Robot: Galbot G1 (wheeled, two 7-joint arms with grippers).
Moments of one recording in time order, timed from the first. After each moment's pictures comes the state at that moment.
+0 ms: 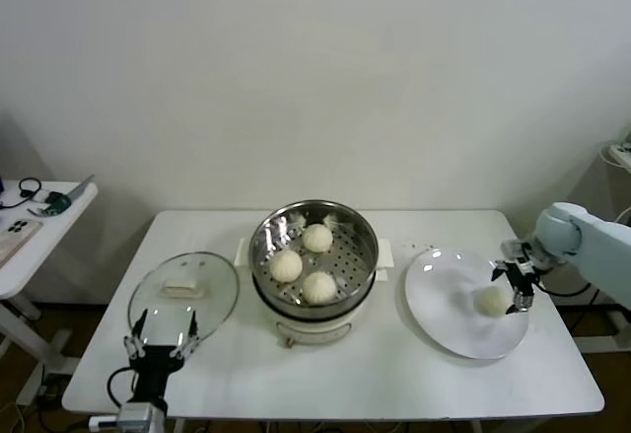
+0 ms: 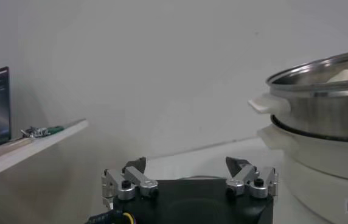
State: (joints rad) left arm 1.69 -1.43 -0.64 -2.01 0.07 -0.01 -0.11; right arm 0.14 0.62 -1.10 1.01 0.05 -0.04 -1.06
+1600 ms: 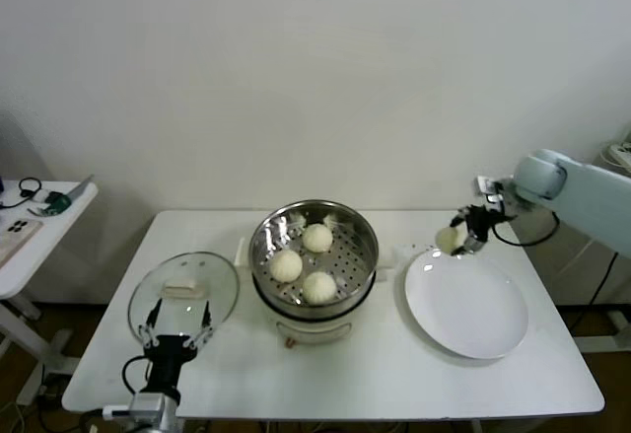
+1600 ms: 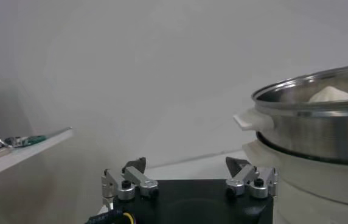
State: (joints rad) left arm 1.65 -1.43 -0.59 -2.01 0.07 -0.01 -0.11; right arm 0.61 0.74 -1.48 1.14 0.62 -0.19 -0.94
